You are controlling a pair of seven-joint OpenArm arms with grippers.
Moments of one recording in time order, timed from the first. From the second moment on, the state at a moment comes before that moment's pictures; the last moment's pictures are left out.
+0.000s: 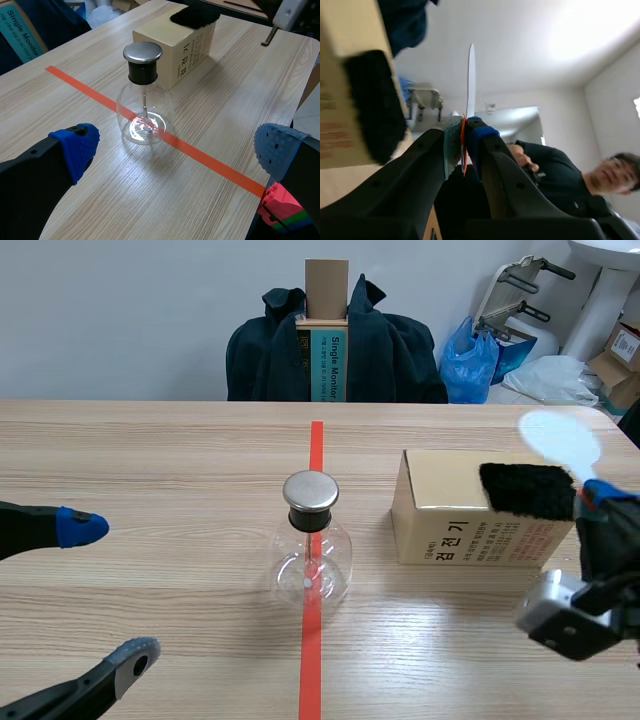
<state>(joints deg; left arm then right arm) 47.8 -43.8 -5.2 111.3 -13.6 -35.4 -24.0 -28.4 4.8 18.9 85.1 -69.7 -33.6 38.1</state>
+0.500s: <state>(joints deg) 47.8 -43.8 -5.2 111.3 -13.6 -35.4 -22.5 -25.4 5.5 18.9 75.9 -75.8 -33.3 34.5</state>
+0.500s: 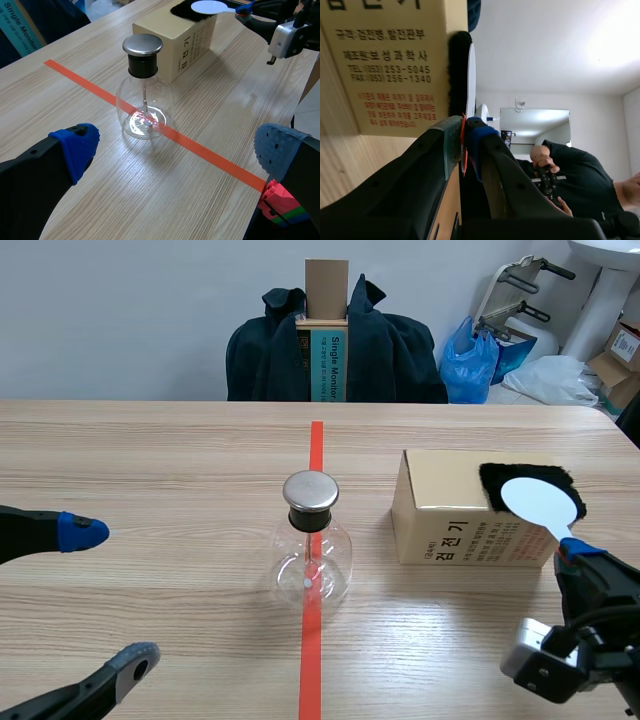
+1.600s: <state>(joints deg) 47.8 -42.7 -5.2 111.2 -13.6 -35.4 -22.2 -21.4 7.9 18.3 73.8 -80.8 -25.9 39.4</state>
